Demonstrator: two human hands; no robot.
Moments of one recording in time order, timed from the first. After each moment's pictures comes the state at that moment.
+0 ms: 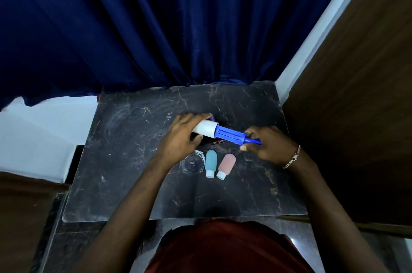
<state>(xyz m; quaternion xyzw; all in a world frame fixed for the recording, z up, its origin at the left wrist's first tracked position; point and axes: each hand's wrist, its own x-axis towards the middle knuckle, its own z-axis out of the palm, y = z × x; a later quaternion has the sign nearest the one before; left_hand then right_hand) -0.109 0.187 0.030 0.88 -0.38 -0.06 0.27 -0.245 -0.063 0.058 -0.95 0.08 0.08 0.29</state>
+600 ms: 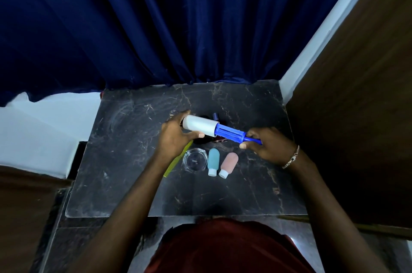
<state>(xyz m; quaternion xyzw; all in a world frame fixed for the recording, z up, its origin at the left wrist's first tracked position) -0.102 0.196 0.026 0.90 -0.16 -0.12 0.39 -0.243 -0.057 0.056 -0.94 0.07 0.11 0.31</state>
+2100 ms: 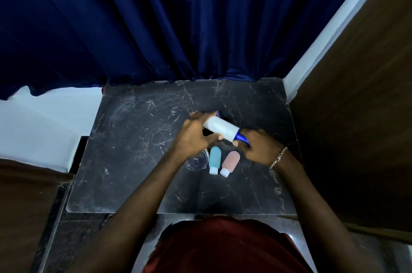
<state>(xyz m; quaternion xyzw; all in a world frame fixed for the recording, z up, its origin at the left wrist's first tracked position) -0.111 0.163 0.015 0.88 -0.28 -0.16 0.36 -0.224 -0.031 0.037 -0.96 0.09 0.11 0.25</state>
